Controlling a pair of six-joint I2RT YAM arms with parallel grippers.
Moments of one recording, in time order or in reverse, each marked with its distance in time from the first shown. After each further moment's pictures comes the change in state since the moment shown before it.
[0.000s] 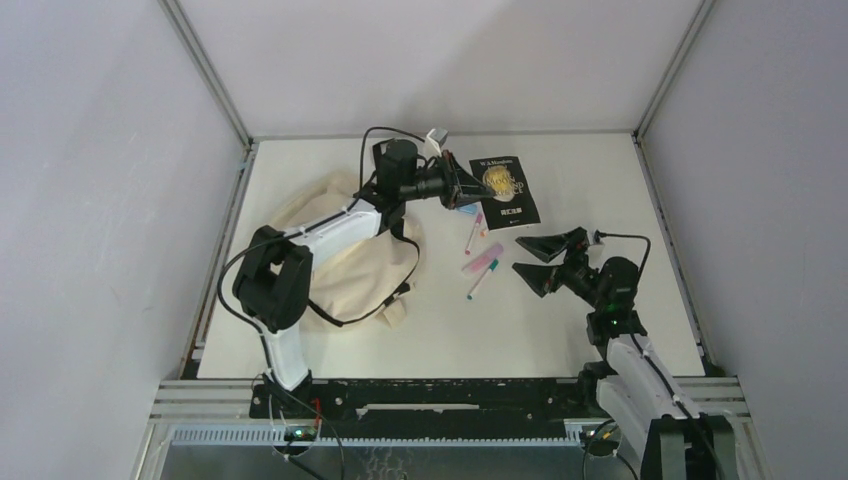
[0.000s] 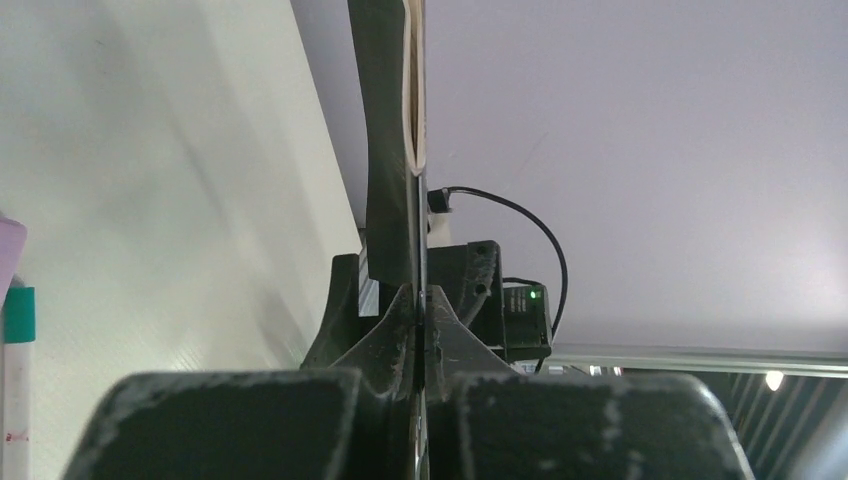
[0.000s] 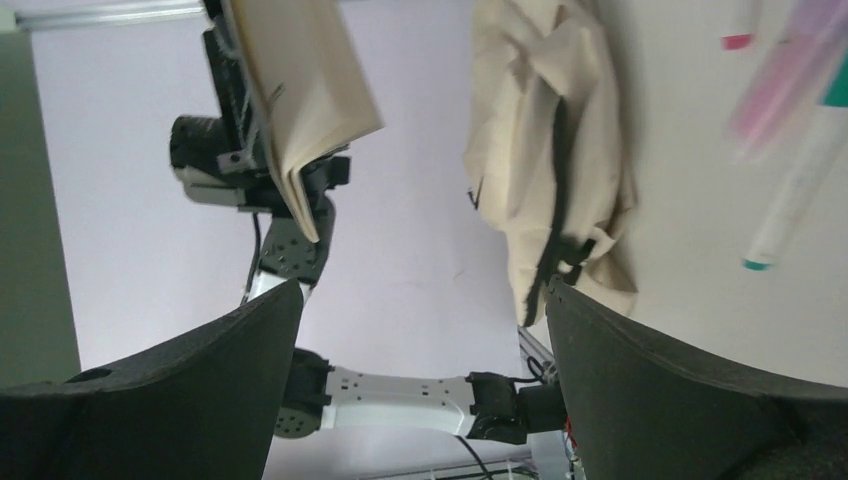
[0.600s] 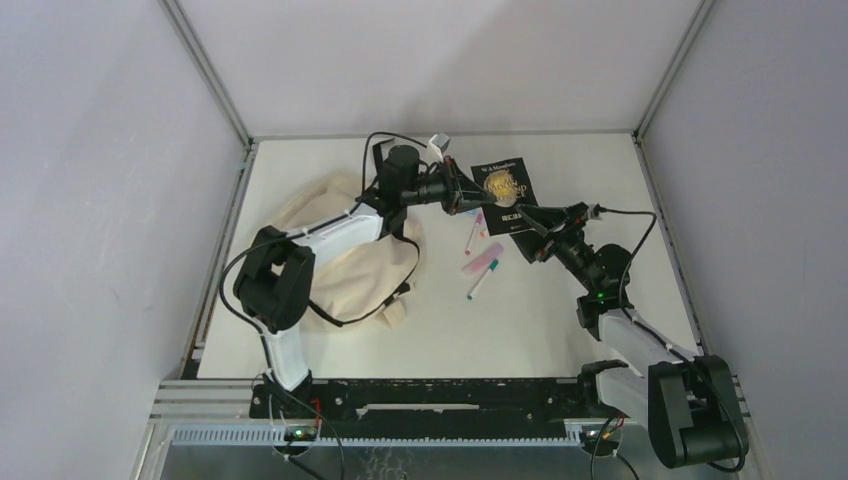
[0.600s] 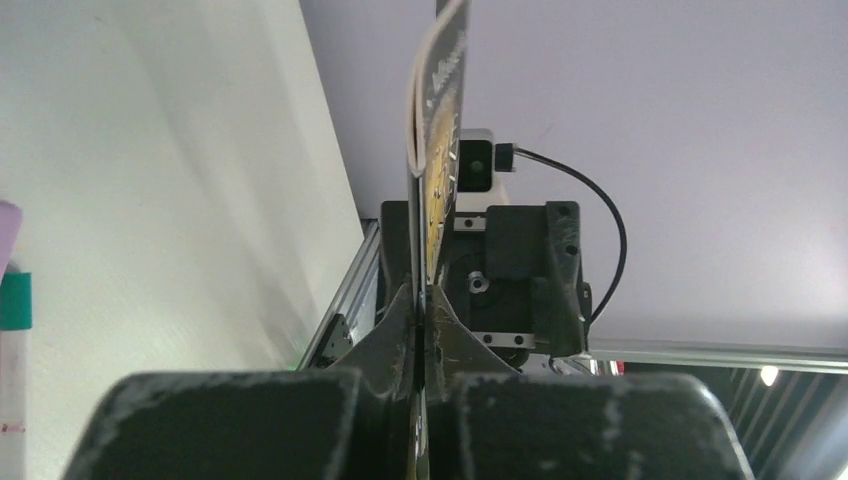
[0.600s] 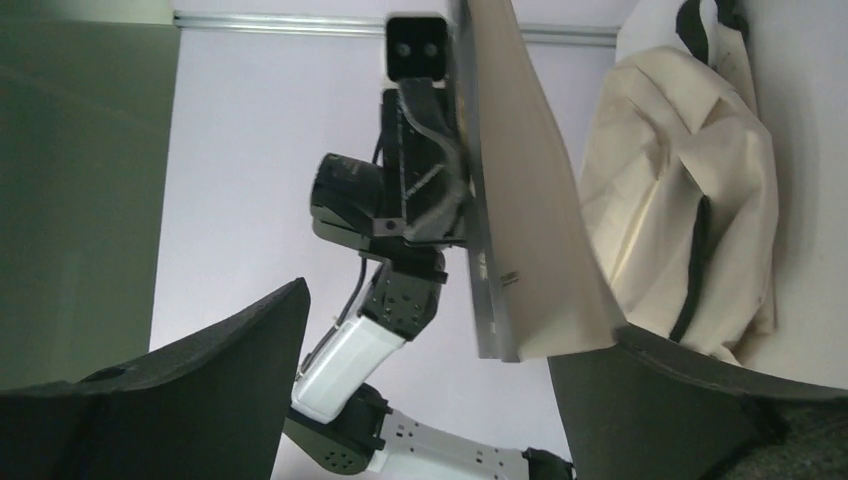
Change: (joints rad) left arm -0.014 0.000 -0.040 0.048 0.005 -0.026; right arm 0.119 0.278 0.086 0.497 0.182 0.135
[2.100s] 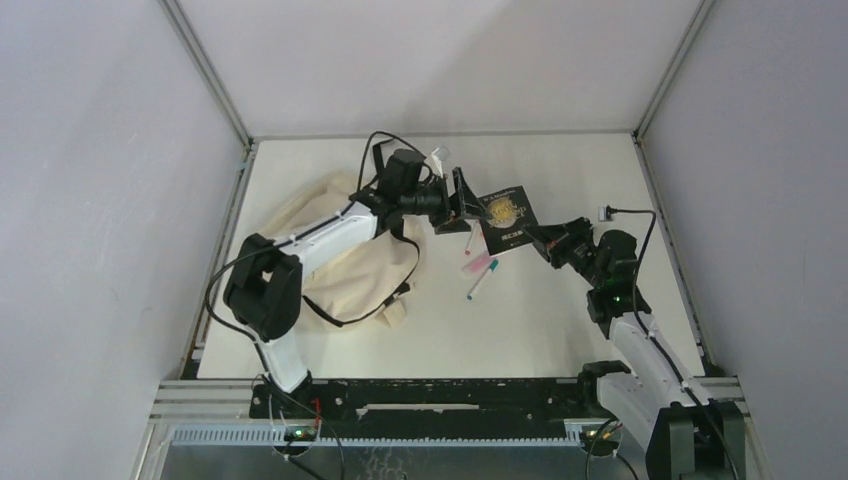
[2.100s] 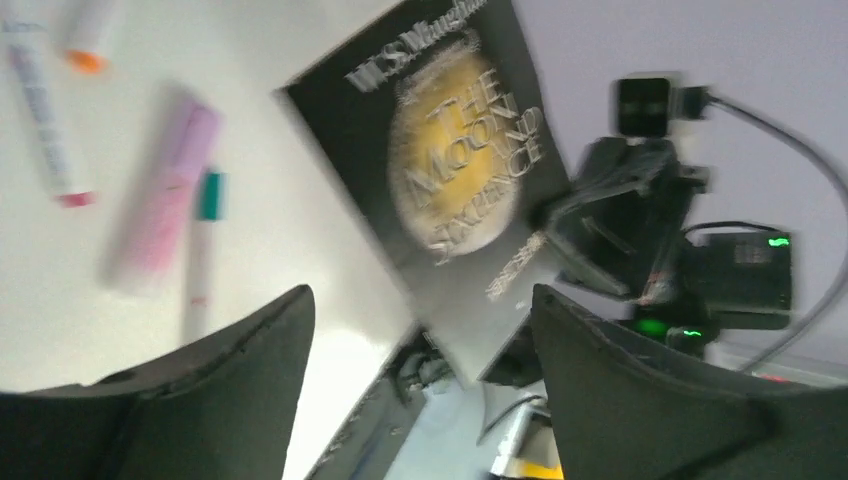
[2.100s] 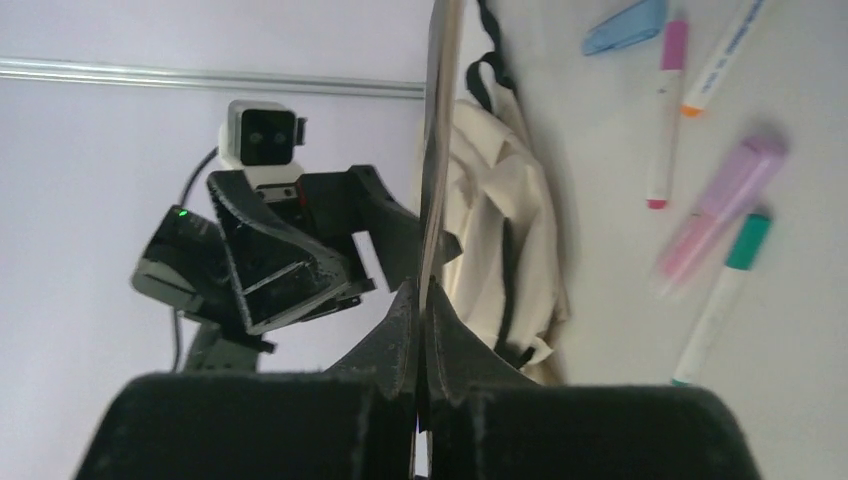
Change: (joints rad) left arm -0.006 -0.058 0.002 -0.350 -0.054 0.296; right arm -0.051 -0.163 0.117 -0.608 0.073 -0.344
